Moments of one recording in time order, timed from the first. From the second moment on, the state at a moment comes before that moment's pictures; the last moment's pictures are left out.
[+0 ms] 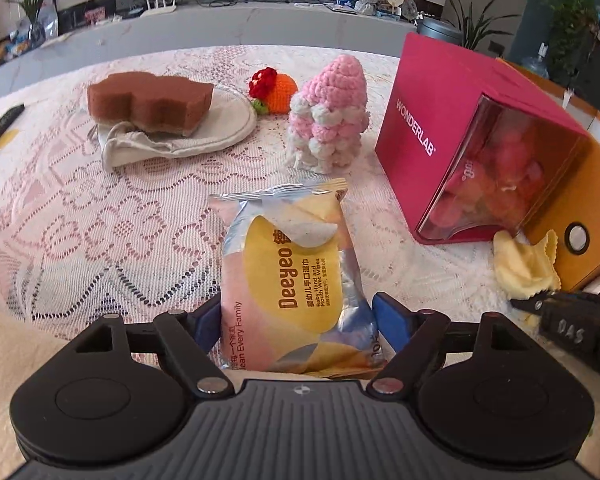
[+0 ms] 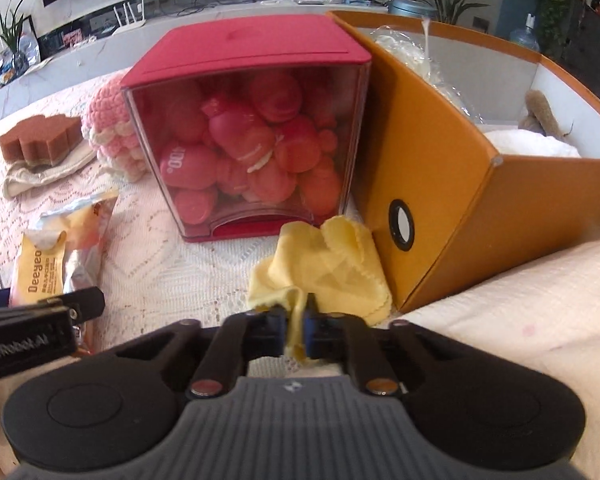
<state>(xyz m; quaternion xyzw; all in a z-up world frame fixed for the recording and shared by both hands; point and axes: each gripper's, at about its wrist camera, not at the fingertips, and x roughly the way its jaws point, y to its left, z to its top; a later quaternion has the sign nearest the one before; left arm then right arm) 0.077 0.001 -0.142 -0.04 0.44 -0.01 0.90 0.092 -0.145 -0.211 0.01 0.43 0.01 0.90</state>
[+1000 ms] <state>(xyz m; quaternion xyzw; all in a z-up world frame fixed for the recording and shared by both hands) 0.032 0.018 -0.085 -0.05 0.36 0.00 0.93 0.055 -0.151 -0.171 0.03 0.35 0.06 0.93</state>
